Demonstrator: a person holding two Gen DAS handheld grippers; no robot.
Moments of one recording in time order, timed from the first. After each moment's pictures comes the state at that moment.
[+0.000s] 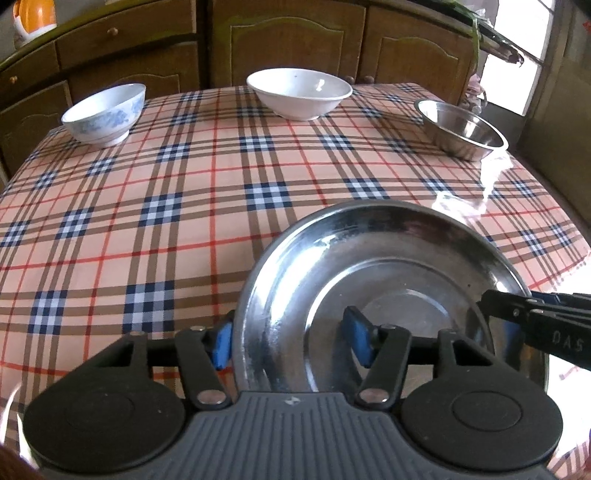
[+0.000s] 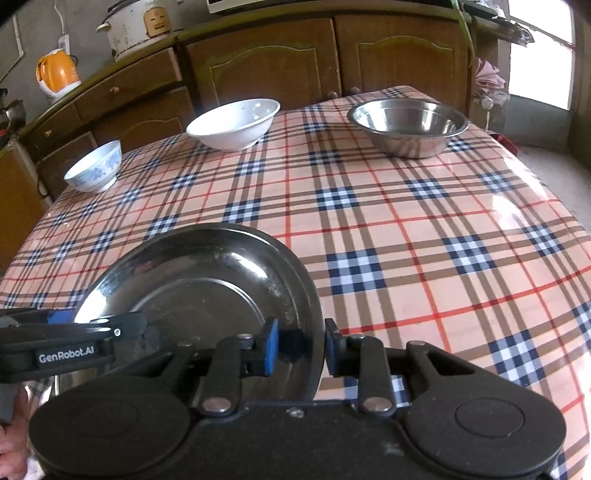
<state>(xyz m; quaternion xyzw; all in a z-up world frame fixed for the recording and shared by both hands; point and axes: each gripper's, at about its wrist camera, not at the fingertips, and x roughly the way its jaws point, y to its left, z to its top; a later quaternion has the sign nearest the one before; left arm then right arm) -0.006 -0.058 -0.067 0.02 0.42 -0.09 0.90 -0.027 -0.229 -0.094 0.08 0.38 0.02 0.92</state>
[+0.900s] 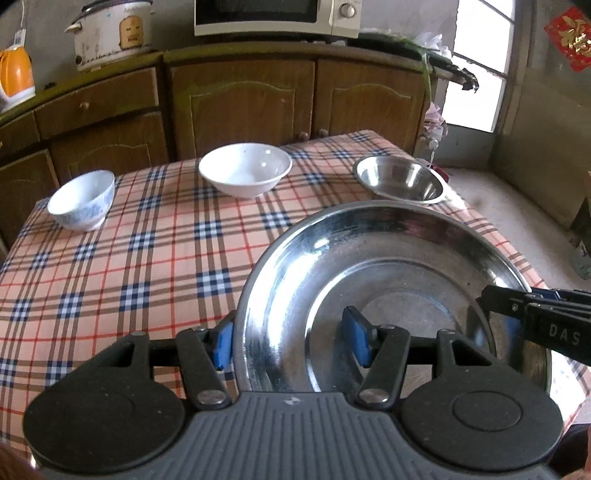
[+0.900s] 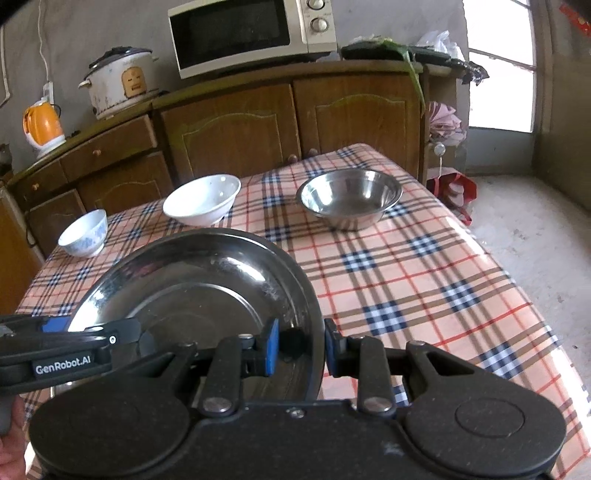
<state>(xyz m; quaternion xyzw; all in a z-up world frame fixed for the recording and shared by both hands) -0.027 -0.105 0.003 0.04 0.36 -0.13 0.92 -0.063 -0.271 -0.017 0.09 0.32 -0.03 0.94</state>
